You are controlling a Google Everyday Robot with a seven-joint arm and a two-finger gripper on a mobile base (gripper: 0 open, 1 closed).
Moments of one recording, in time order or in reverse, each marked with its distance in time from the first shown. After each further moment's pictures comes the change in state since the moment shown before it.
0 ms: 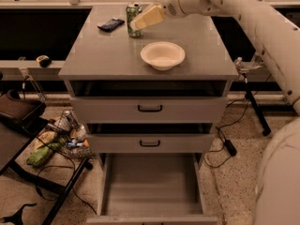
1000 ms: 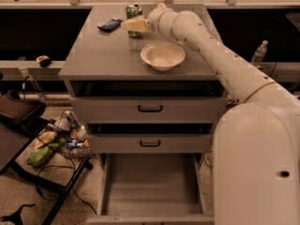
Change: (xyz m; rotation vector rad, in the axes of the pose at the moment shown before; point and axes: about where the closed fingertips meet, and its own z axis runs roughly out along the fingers) arm 0.069 -0.055 0.112 0.265 -0.159 0.282
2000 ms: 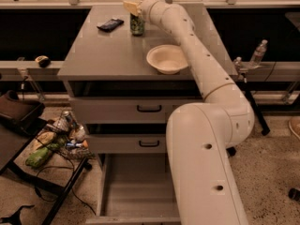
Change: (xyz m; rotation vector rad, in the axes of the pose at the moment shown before) arm -0.024 -0.025 0.072 0.033 -0.112 0.058
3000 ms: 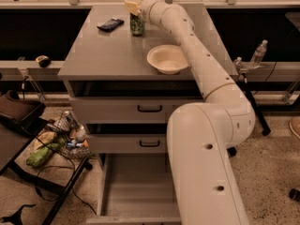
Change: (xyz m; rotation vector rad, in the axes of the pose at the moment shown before) arm -0.002 0.000 0.000 0.001 -0.001 -0.005
